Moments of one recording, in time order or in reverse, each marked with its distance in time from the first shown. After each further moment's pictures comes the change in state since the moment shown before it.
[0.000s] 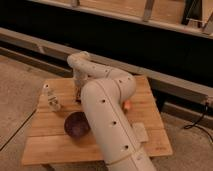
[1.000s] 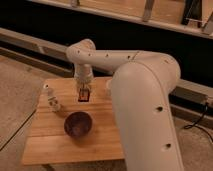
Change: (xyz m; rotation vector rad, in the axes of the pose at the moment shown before) arm 0.126 -0.050 -0.110 0.068 -0.058 0.031
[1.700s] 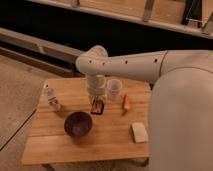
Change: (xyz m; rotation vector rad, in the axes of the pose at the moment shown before) arm 0.075 -0.071 -0.014 0.091 0.018 0.159
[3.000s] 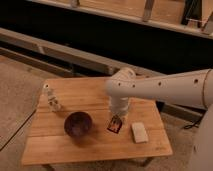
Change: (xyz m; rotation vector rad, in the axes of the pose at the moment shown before) arm 0.061 -0.097 0.059 -0.033 0.018 0.299
